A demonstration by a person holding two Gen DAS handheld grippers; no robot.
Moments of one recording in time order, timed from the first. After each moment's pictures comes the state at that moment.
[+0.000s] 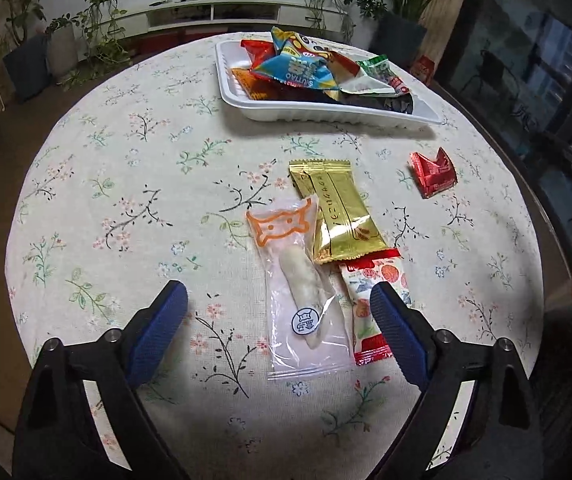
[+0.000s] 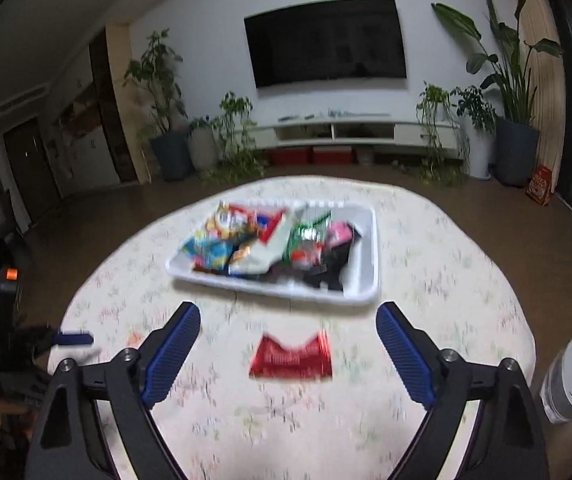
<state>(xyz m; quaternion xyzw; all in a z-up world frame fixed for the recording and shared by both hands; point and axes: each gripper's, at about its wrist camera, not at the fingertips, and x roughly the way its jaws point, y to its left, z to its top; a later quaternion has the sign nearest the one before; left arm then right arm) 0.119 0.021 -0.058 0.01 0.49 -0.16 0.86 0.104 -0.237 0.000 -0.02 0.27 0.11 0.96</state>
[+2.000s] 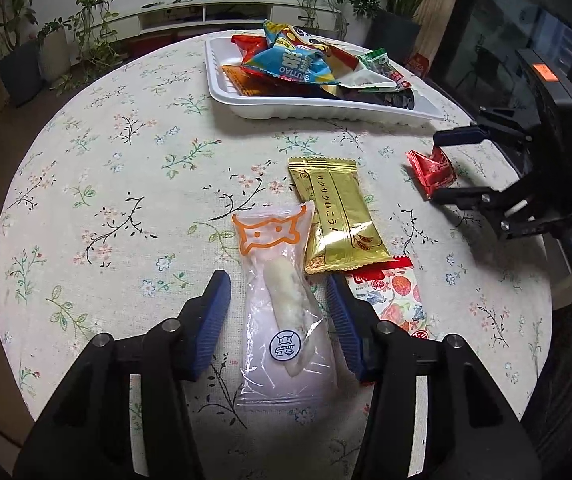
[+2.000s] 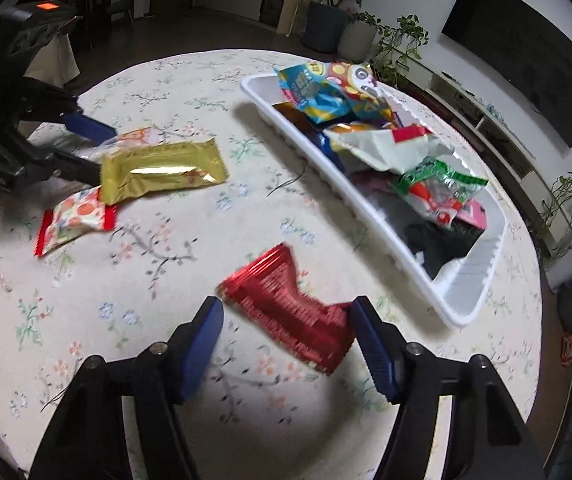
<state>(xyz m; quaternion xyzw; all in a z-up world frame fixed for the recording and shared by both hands) 0.133 0.015 -0.070 0.02 0.48 -0.17 0.86 0.176 -0.196 -0.080 -0.34 0.38 0.29 0.81</state>
